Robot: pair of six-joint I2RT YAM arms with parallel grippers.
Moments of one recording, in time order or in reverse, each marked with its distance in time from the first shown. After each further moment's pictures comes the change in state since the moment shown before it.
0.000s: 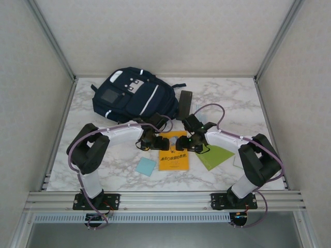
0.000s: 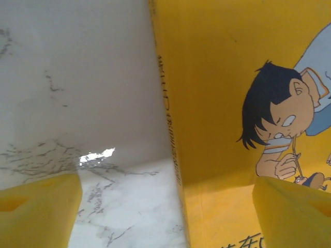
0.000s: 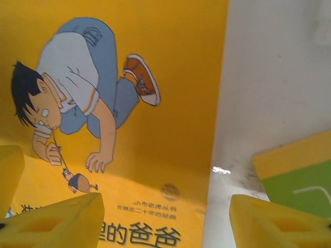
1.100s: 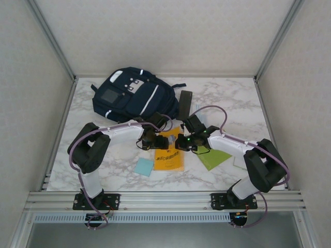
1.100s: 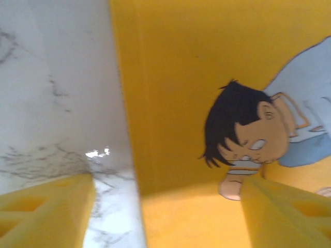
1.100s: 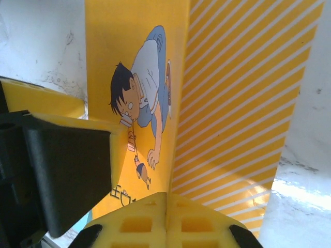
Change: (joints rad) left arm 0.014 0.006 0.015 0.004 0.010 -0.032; right arm 0.012 -0.077 -0.059 0.171 -0.164 0.080
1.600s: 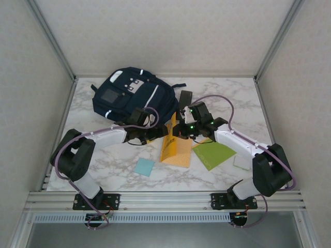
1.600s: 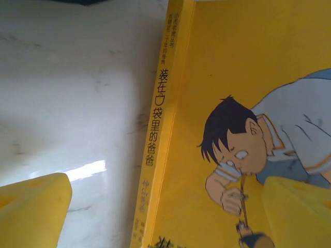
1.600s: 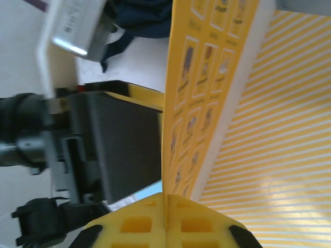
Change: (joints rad) left arm 0.160 -0.163 -0.257 0.505 0.314 -0.176; right arm -0.086 -0.059 0.123 0.026 -0.226 -0.026
